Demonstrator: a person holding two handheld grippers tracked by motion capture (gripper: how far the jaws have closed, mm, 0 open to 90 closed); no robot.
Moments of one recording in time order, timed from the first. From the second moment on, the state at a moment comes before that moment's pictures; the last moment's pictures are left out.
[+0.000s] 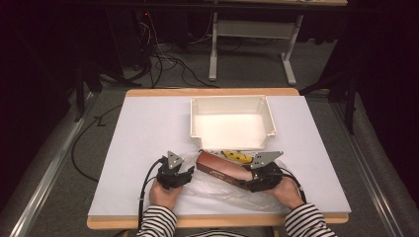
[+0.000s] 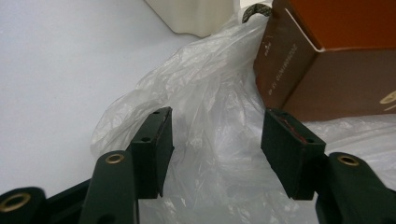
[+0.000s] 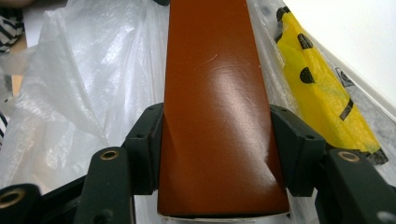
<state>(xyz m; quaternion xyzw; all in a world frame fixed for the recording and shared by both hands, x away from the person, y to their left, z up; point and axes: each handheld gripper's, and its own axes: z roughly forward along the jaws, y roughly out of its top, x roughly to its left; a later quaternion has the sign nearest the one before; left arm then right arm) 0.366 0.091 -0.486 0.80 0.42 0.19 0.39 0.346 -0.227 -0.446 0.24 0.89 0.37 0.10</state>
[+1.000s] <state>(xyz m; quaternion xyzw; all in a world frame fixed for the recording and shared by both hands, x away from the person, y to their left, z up) 0.367 0.090 -0.486 0.80 0.42 0.19 0.39 0.344 -0.245 -0.396 0.26 0.86 0.42 0.11</state>
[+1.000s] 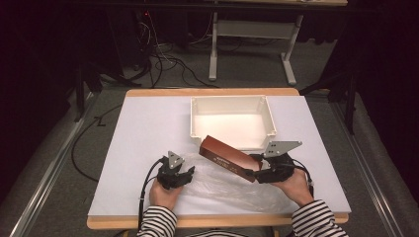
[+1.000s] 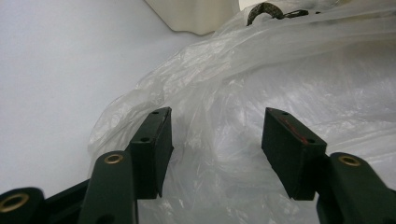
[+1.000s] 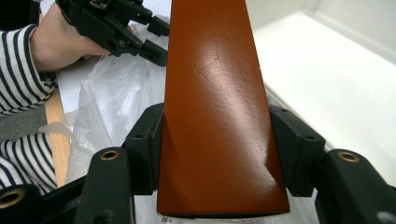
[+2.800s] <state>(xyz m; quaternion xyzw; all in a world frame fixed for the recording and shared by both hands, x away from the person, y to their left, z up) 0.362 0.093 -0.485 0.79 0.40 0.19 0.42 0.420 -0.244 -0.385 0.35 0.84 0.39 0.13</state>
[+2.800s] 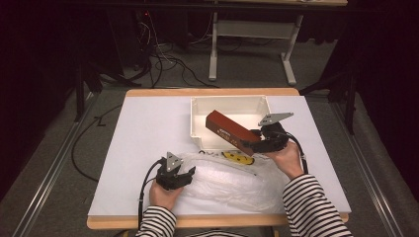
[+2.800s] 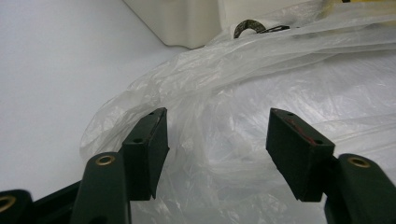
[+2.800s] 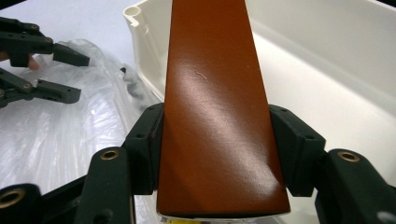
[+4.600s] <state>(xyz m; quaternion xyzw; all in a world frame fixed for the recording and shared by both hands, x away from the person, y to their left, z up) 0.361 0.094 -0.485 0.79 0.40 0.19 0.42 0.483 -0.214 -0.420 0.39 0.86 0.31 0.15</state>
